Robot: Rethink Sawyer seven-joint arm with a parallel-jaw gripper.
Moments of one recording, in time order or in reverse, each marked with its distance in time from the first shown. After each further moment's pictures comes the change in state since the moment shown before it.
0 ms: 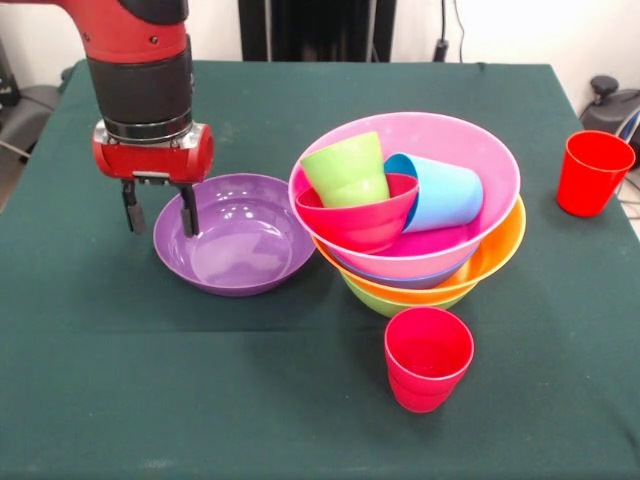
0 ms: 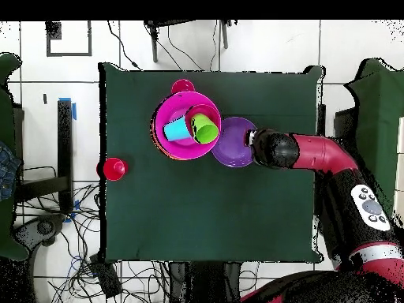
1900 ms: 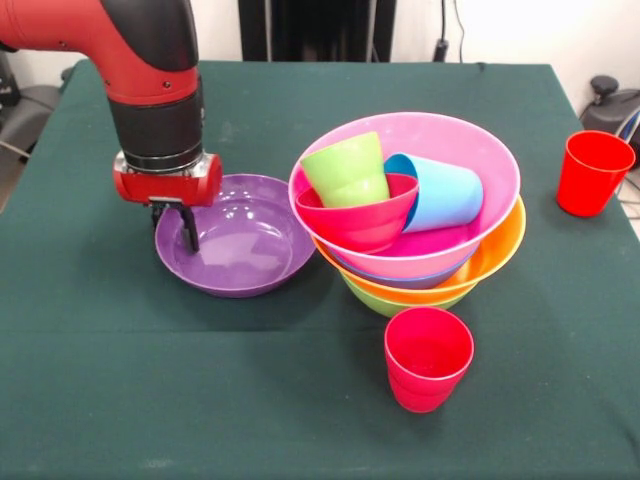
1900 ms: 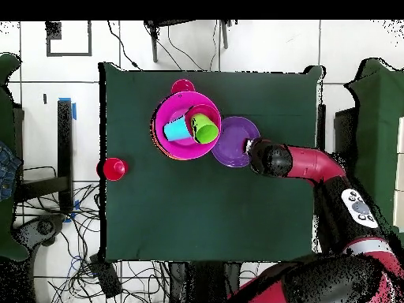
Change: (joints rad) arm 0.002 0.094 -0.052 -0.001 0.012 -0.105 0.000
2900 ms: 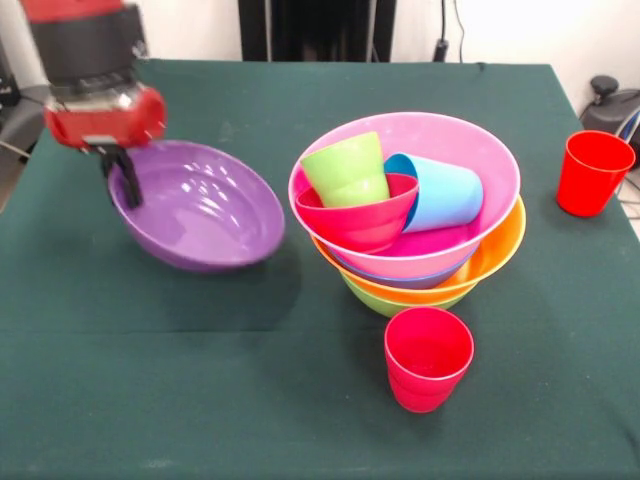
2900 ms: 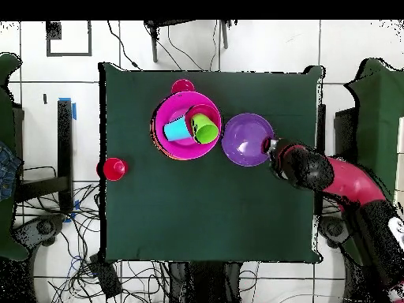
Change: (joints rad) arm -0.295 -0.117 0.252 0.176 0.023 0.000 -0.001
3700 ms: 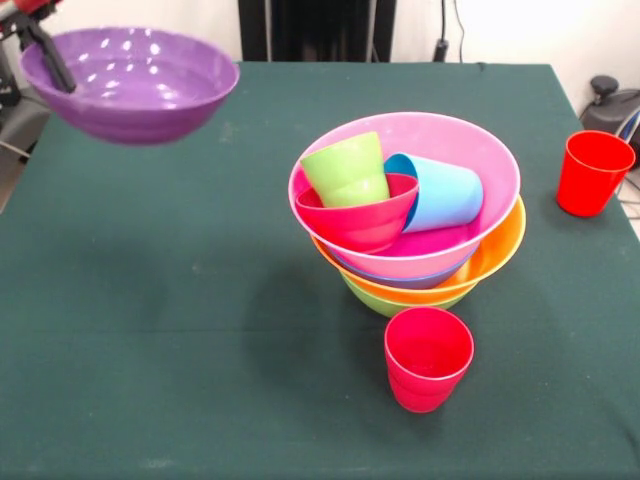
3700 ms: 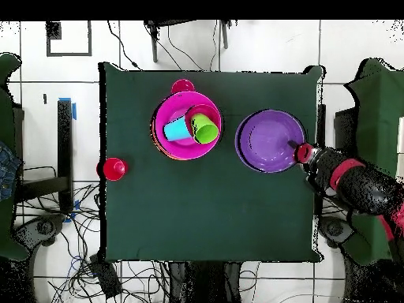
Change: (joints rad) arm -0.389 -0.003 0.453 0.139 0.053 0.215 -0.058
